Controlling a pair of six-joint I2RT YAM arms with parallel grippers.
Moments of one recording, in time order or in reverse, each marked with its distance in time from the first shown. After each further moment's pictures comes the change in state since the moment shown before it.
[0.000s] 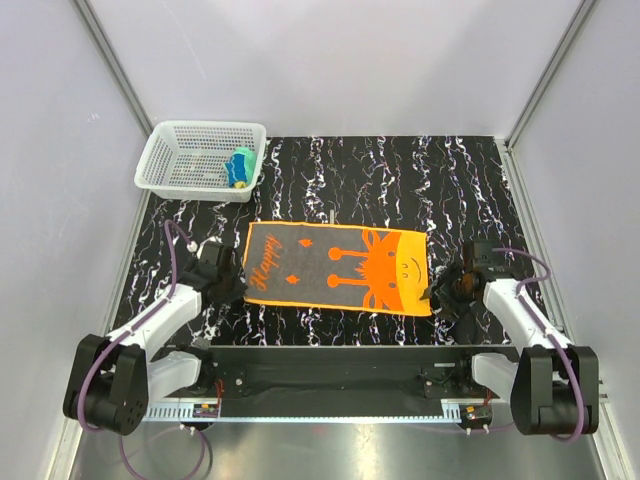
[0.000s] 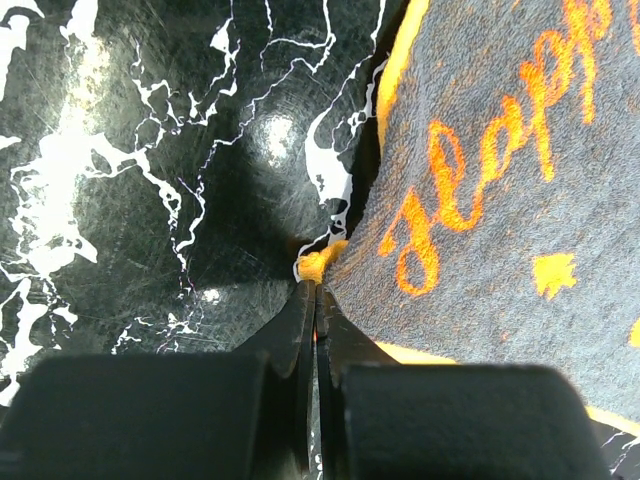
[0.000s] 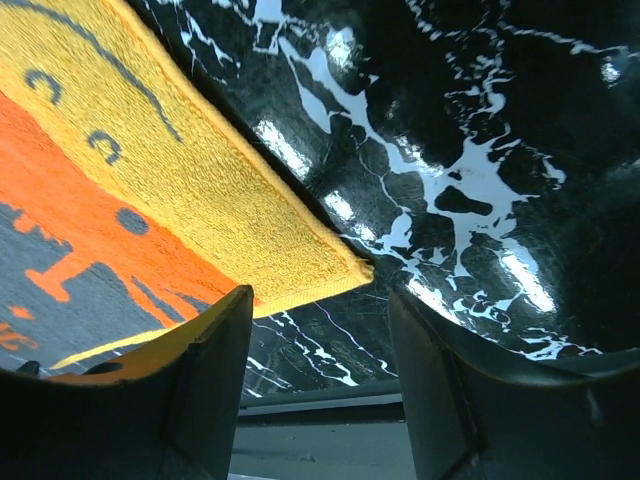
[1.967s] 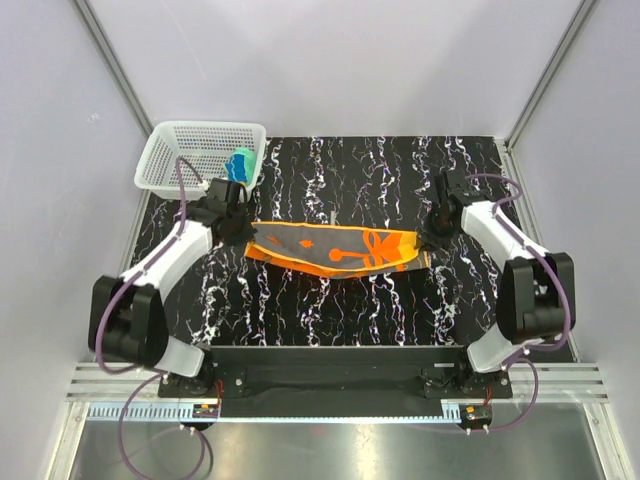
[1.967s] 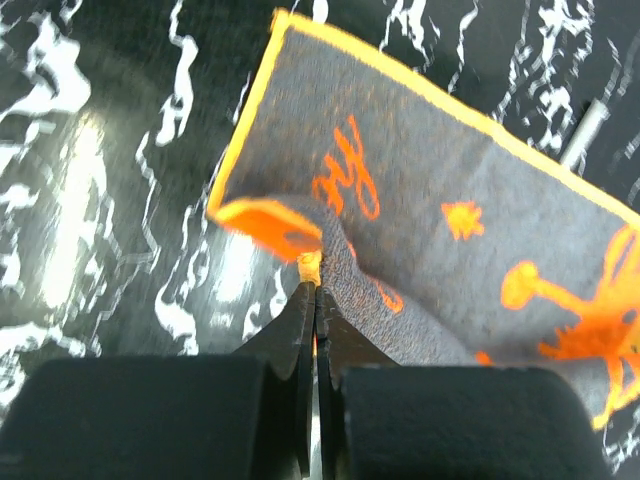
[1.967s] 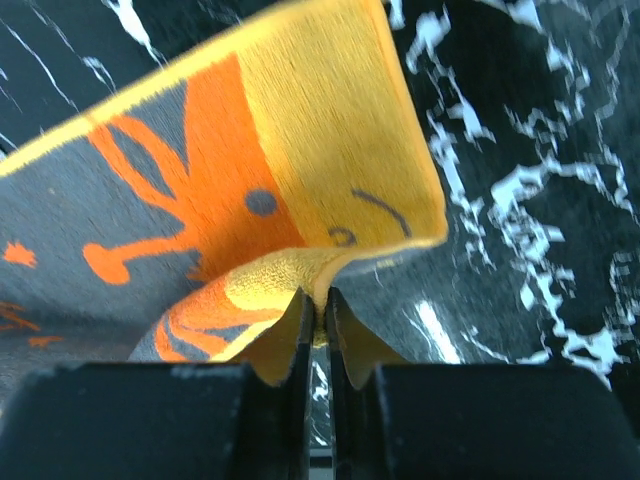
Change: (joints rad) left arm 0.014 0.328 0.538 -0.123 0.029 0.100; right arm 0.151 0.501 0.606 -0.067 0.122 -0.120
